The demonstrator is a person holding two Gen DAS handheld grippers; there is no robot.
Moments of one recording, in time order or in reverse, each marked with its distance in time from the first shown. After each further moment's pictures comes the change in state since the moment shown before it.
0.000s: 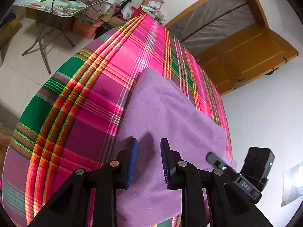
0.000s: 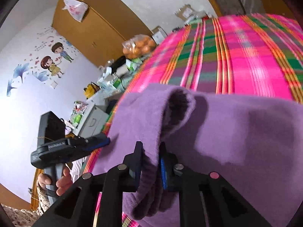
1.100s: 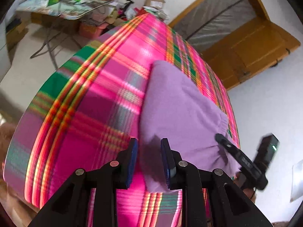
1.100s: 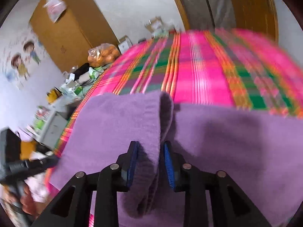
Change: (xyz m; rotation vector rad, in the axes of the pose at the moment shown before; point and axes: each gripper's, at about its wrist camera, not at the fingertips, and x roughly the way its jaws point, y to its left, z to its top) left arm -0.023 0.002 -0.041 0.009 -0.007 0.078; right arm -0.045 -0.004 -0.020 -0.094 -0.105 -0.349
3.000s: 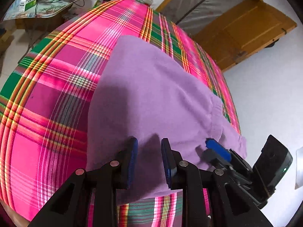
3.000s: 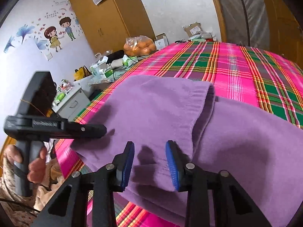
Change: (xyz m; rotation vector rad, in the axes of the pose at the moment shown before) left arm 0.043 -0.055 -0.013 0.102 0.090 0.005; right arm -0.006 0.023 -0.032 -0.164 0.044 0.188
